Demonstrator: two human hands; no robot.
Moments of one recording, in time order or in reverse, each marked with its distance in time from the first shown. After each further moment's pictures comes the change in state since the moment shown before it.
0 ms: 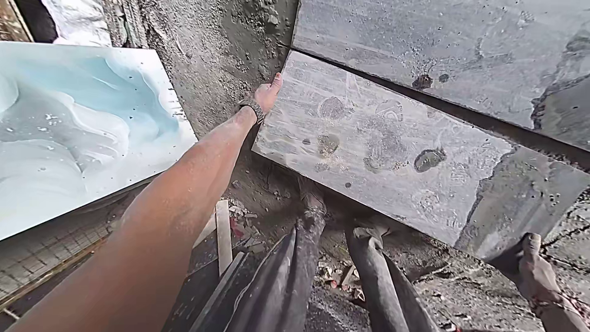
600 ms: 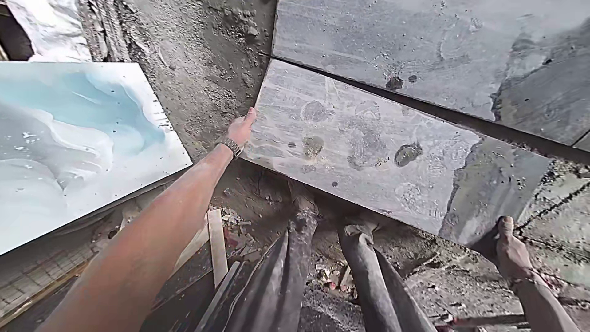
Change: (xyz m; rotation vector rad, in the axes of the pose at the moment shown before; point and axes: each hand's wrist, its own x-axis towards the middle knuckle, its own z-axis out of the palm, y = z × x) left_hand -0.039 -0.053 0.014 -0.139 0.066 -0.122; right_hand -0.004 -0.001 -0.005 -0.092 0.010 -0.012
